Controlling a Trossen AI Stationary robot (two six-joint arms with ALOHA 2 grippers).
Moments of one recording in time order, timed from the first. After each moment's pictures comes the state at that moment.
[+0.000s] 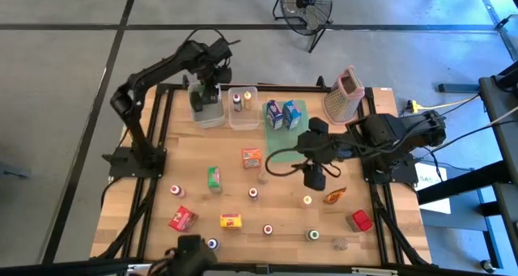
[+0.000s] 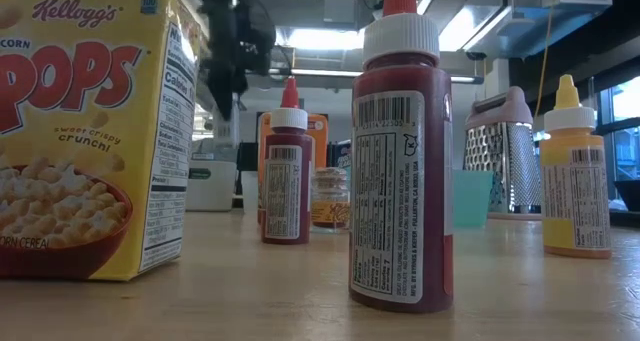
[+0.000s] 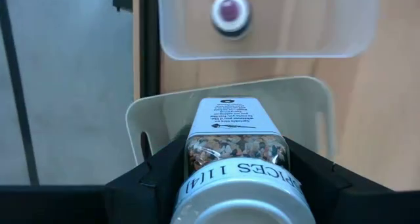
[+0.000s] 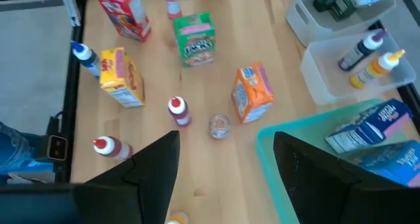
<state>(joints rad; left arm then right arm) 0.78 1.76 1.67 -1.28 -0.05 0.68 0.34 1.56 1.89 -1.23 0.28 0.38</state>
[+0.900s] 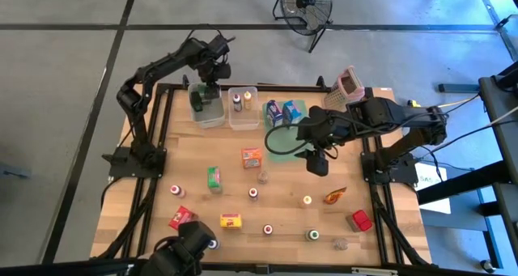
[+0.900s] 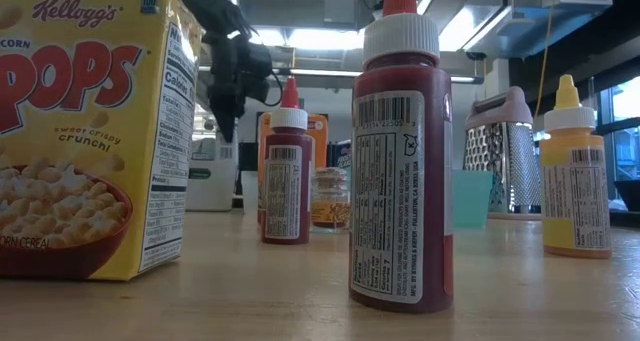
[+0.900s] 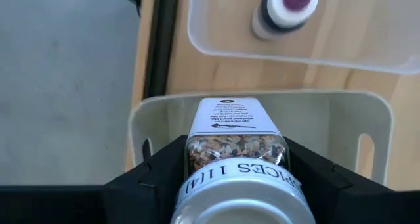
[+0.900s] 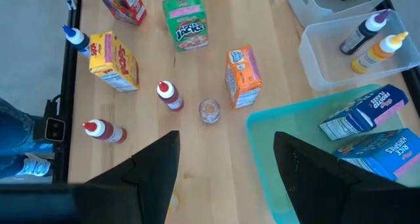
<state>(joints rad) 0.88 1.86 1.65 -1.20 0.02 0.67 0.20 1.54 1.89 -1.28 0.12 0.27</state>
